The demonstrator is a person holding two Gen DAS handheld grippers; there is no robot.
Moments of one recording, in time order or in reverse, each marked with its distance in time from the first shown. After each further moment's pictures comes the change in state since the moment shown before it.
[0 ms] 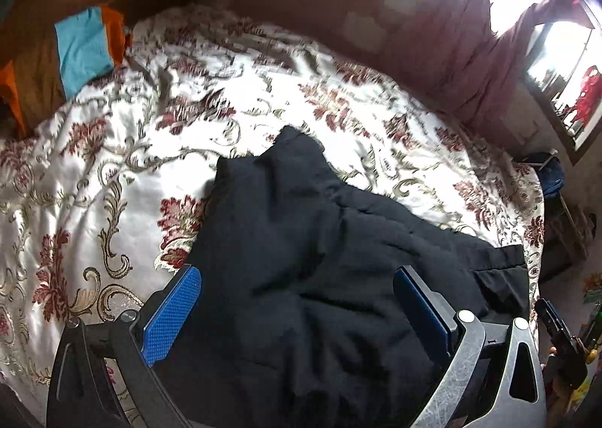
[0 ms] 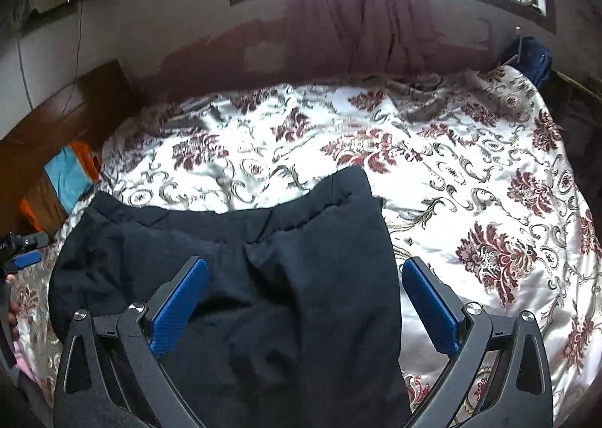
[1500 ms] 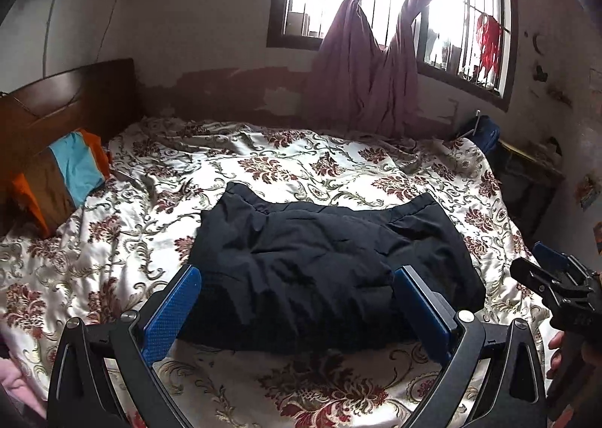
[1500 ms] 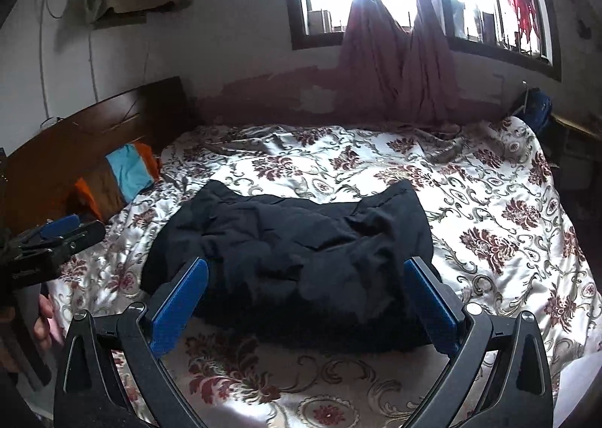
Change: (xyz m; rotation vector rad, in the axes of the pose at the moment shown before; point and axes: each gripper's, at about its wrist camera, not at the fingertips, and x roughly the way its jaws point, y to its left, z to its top) left arm -0.183 -0.061 -0.126 0.327 -0.298 -0.047; right arm -0.203 0.096 -0.095 -0.096 -0.158 0.085
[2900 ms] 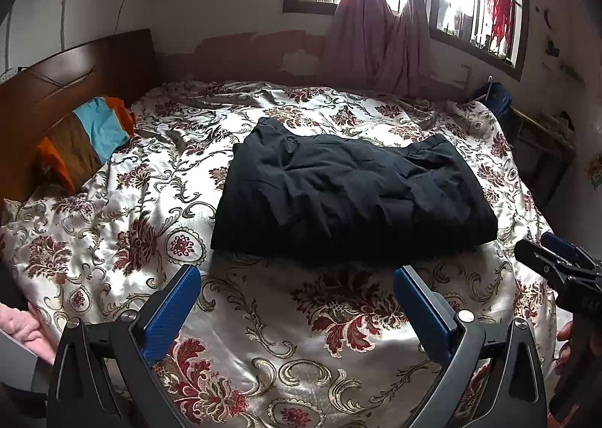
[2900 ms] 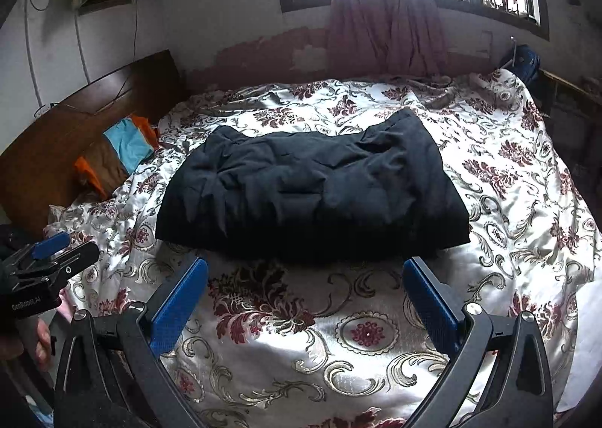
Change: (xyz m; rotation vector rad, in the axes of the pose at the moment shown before) left arm -0.044 0.025 -0.077 0.000 0.132 0.061; right arm -0.018 0.030 -0.074 0.076 0.148 -0.035
